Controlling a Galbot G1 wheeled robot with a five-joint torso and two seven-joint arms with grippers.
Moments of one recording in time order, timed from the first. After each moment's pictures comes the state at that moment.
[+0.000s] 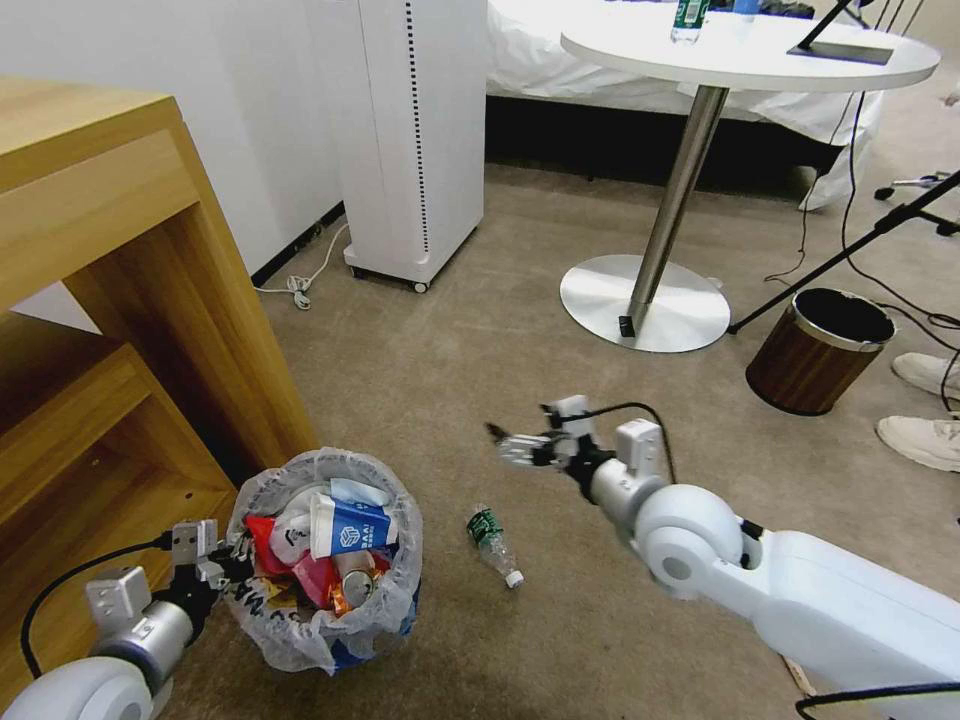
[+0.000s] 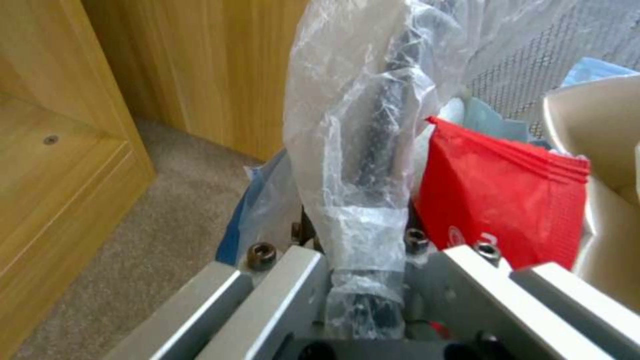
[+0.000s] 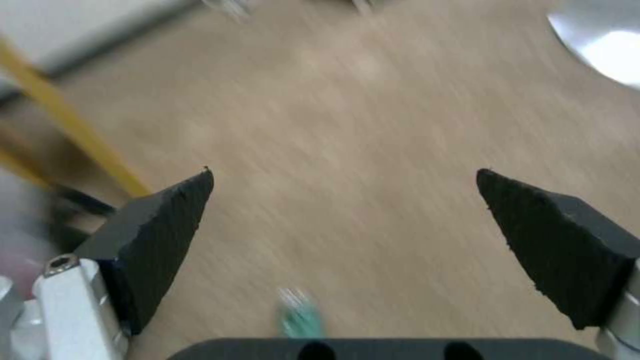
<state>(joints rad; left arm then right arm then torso) 1.71 -1.12 -0.83 -2.14 -0.68 0.46 0.02 -0.69 0.68 -0.40 1.96 1.14 -0.25 0.52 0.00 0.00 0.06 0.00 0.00</state>
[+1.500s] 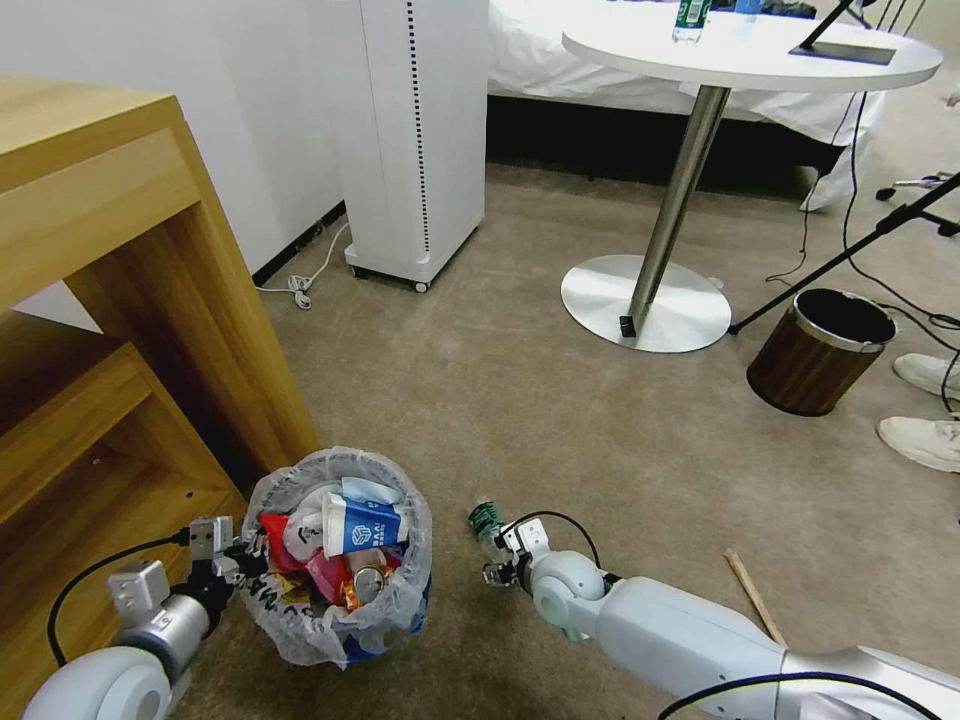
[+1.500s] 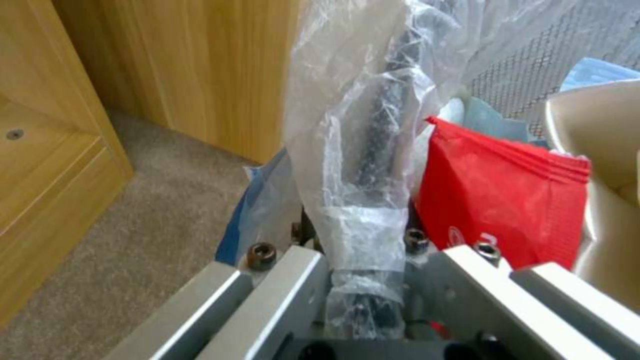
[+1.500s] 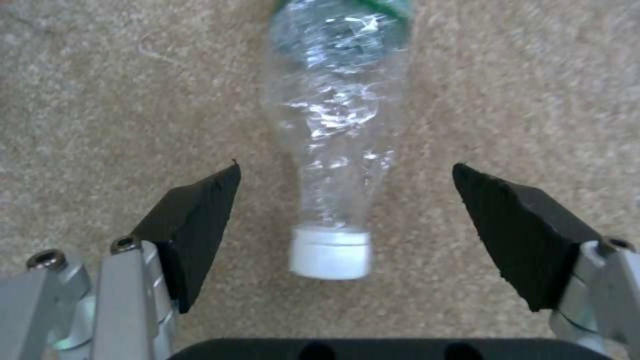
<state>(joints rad) 1.66 -1.12 -0.79 -2.10 -0.68 0.46 0.02 -0.58 1.08 -0.74 1.38 1.08 -0.45 0.51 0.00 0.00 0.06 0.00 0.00</state>
